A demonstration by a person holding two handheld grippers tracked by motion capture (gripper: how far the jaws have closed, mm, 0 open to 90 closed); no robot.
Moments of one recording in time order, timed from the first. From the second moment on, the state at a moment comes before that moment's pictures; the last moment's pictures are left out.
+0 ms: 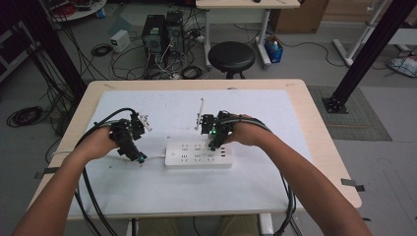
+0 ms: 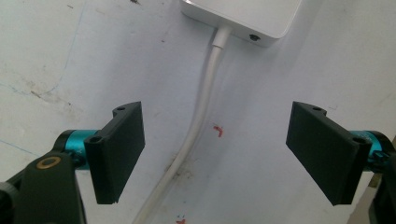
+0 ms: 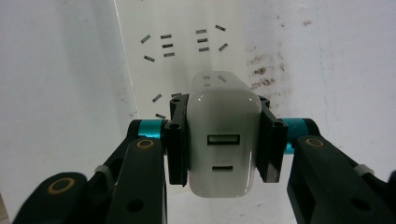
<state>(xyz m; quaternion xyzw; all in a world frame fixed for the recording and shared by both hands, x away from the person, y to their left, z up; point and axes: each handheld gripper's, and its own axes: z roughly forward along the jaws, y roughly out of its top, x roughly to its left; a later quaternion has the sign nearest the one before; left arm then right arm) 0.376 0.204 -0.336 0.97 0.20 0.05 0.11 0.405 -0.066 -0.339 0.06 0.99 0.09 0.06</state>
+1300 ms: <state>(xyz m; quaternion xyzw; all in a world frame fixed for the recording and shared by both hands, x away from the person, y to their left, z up) 0.374 0.205 -0.343 0.97 0.21 0.05 0.13 0.411 -0.039 -0.362 0.00 1.00 0.00 0.06</state>
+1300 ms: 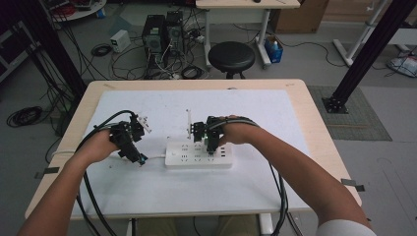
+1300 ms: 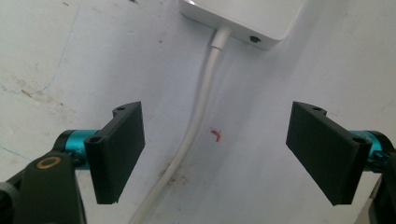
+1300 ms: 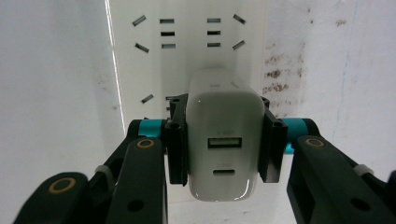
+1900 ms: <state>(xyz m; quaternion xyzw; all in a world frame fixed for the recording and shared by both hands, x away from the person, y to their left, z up) 0.379 0.208 -0.351 0.97 0.22 0.04 0.13 0.404 -0.041 -0.369 -0.01 1.00 0.01 0.09</state>
